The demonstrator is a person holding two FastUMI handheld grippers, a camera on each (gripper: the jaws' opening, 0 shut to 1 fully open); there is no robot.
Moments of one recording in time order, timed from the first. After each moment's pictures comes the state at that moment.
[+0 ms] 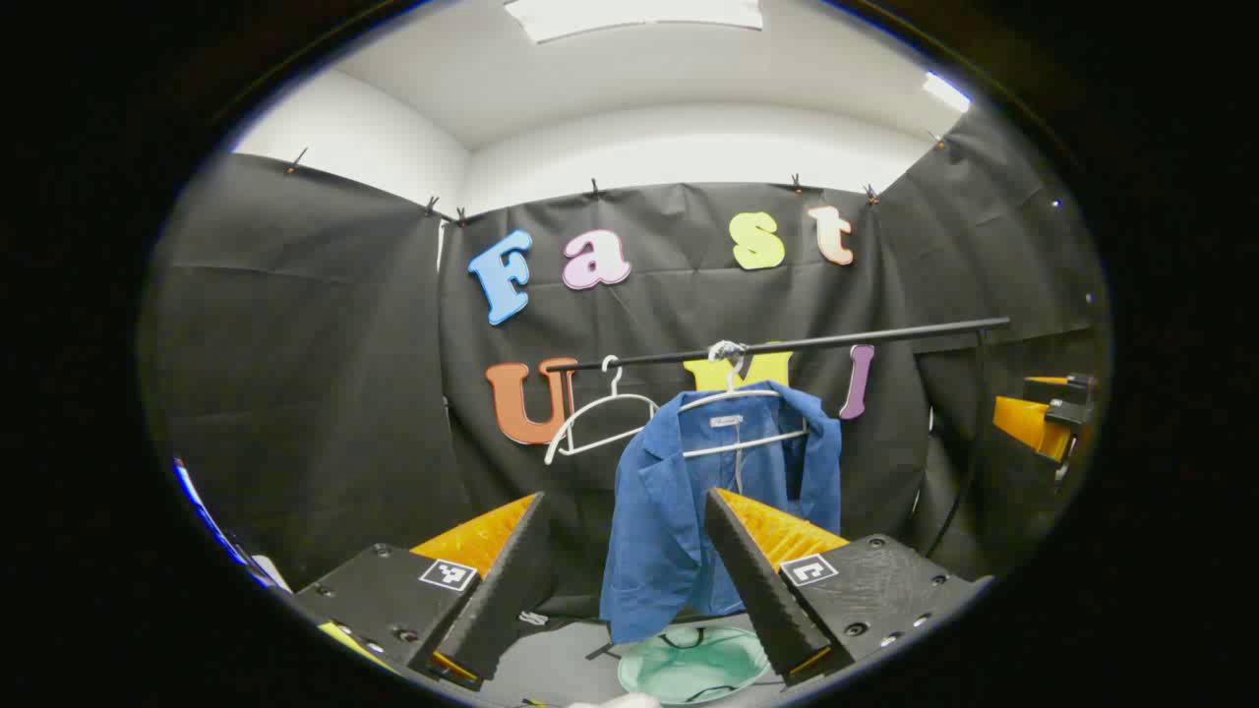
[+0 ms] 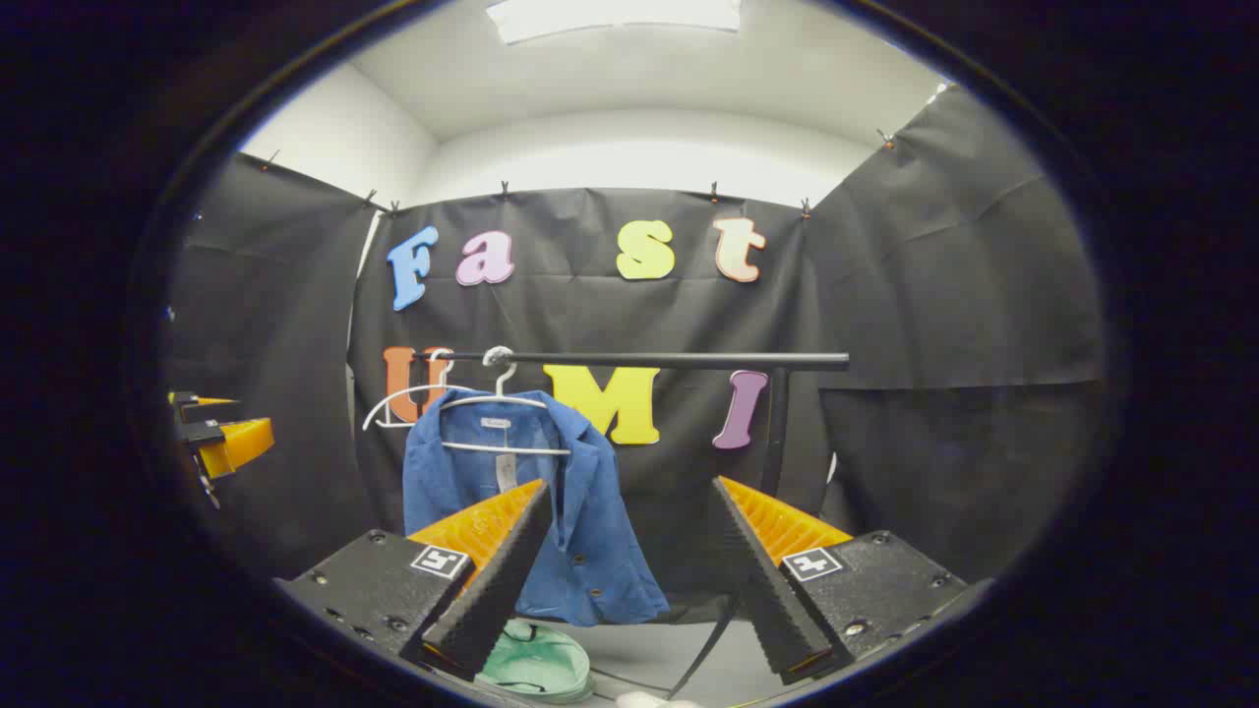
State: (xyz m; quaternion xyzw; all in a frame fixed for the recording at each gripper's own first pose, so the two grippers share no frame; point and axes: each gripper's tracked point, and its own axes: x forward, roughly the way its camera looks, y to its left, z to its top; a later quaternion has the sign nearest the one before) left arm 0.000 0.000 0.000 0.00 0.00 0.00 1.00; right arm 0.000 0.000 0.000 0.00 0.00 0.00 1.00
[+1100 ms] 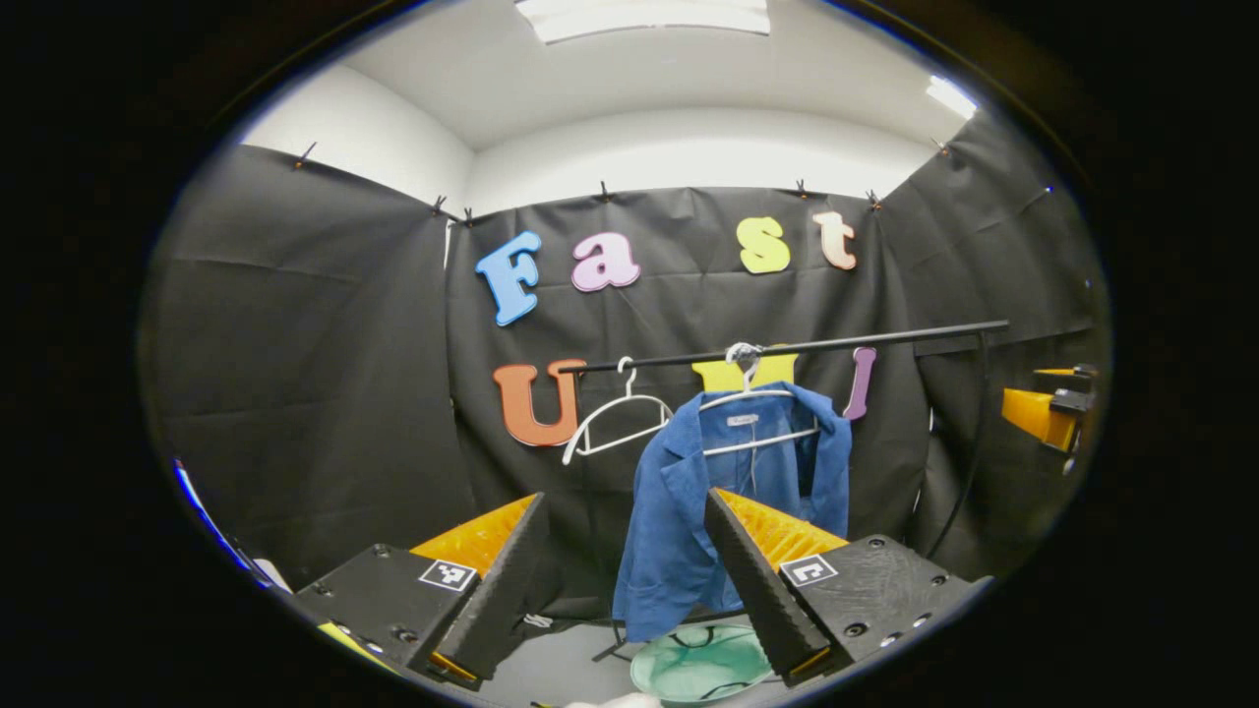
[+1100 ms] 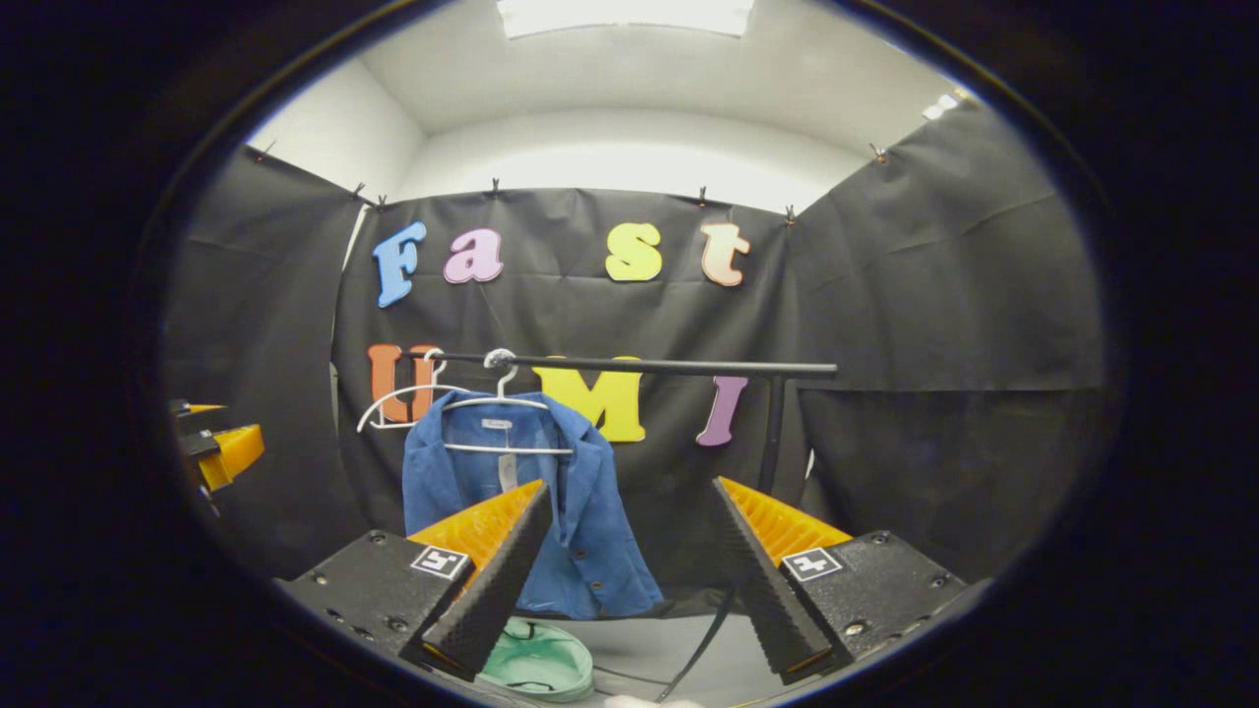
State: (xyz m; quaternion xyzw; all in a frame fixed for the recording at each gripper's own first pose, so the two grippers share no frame) left arm -0.009 0.042 -0.007 0.00 0.00 0.00 1.00; right arm -0.031 0.037 0.008 -0.01 0.01 -0.03 1.00
